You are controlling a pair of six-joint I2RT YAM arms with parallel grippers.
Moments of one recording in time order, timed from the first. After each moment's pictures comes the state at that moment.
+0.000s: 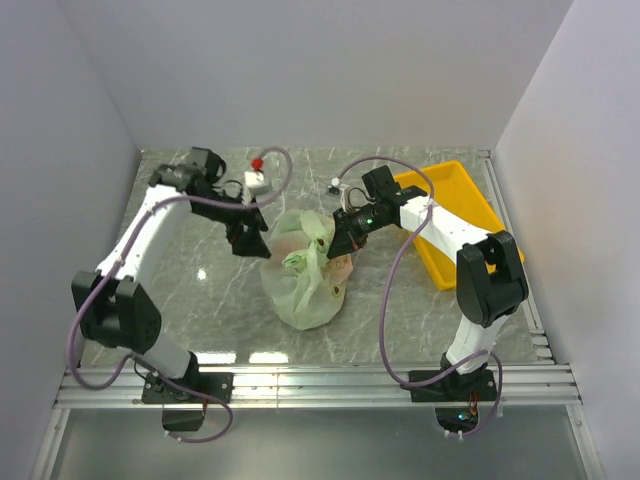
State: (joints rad) left arm -0.19 1.57 1.51 -1.20 0.98 0.84; right arm 0.44 1.77 1.33 -0.63 -0.91 -0.16
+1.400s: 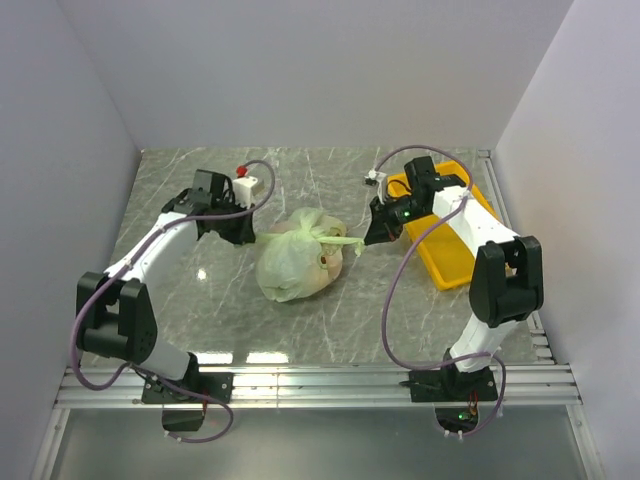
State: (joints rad) left arm -0.22 1.50 1.14 -0.58 0.38 0.16; right arm 0.20 1.72 1.36 -0.87 -0.85 -0.55
